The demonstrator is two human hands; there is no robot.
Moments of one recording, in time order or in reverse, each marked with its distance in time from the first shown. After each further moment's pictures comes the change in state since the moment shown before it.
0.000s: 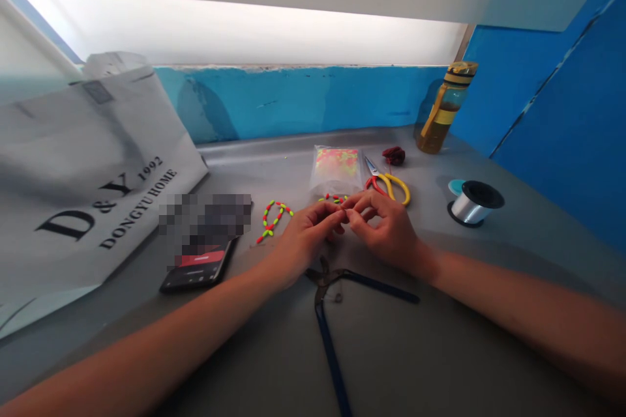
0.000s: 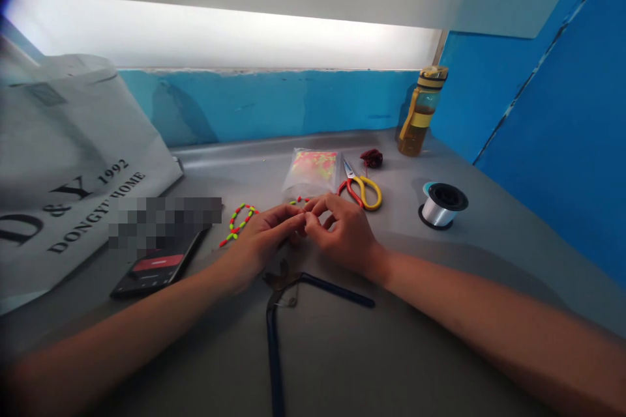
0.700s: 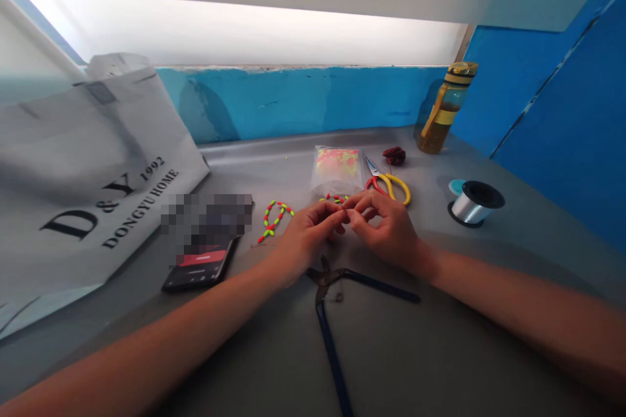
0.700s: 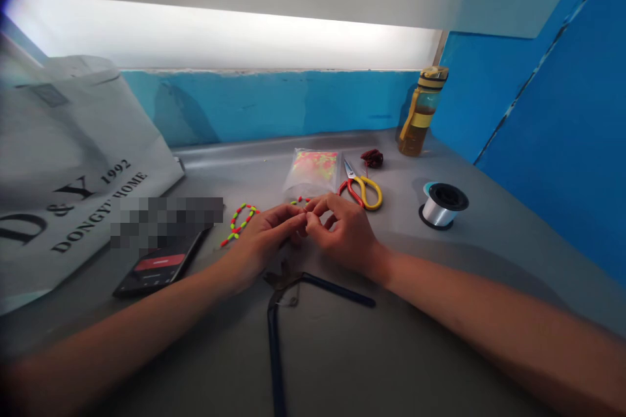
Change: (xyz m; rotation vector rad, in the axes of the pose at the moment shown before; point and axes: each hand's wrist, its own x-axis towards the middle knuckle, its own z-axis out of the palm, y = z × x) left_hand -0.002 0.002 0.002 -0.046 0.012 -0.004; right_hand 0.000 0.001 0.000 0.012 0.005 -0.010
